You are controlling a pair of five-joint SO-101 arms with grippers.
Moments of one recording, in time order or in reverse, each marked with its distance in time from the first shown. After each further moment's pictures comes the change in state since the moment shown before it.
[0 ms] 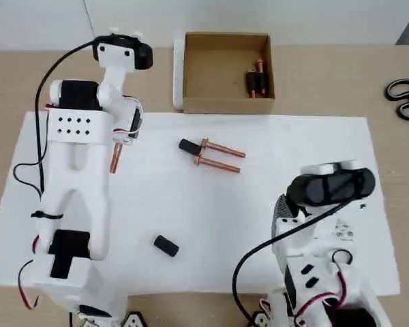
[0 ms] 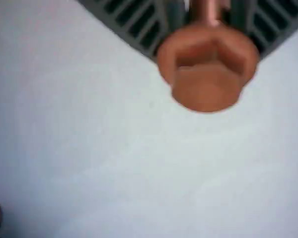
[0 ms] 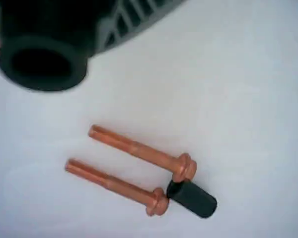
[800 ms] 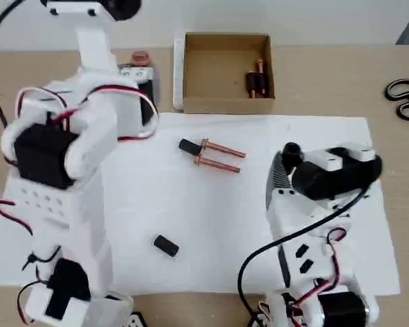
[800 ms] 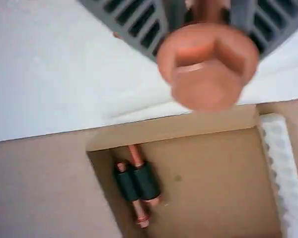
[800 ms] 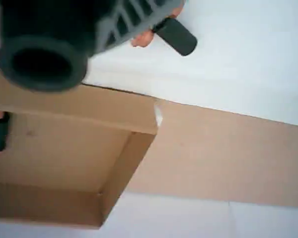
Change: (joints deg) left arm 13.8 -13.1 -27.3 -0.4 17.8; right arm -4.2 0.4 7.2 -26.9 -0.5
